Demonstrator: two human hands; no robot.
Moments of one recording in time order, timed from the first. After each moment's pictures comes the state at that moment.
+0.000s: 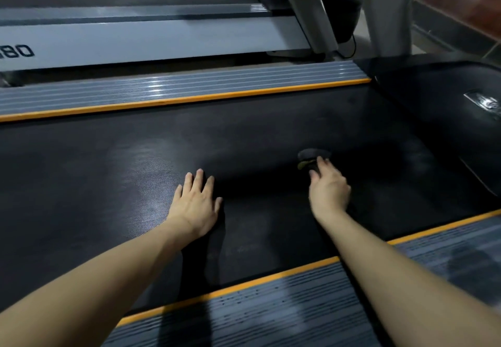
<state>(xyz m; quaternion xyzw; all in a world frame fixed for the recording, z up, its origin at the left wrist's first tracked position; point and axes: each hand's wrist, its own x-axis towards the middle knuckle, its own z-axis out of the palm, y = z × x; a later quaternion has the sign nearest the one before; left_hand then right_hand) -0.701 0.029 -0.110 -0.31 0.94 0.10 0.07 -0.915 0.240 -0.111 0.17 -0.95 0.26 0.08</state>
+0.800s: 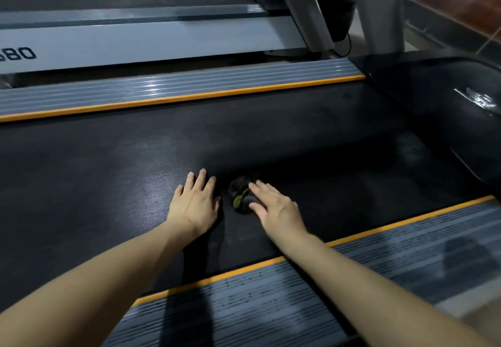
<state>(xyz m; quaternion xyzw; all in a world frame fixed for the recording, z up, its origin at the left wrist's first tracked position) -0.682 0.035 -0.110 -0.29 0.95 0.08 0.06 -0.796 0.220 -0.113 0.41 -0.86 0.30 -0.08</state>
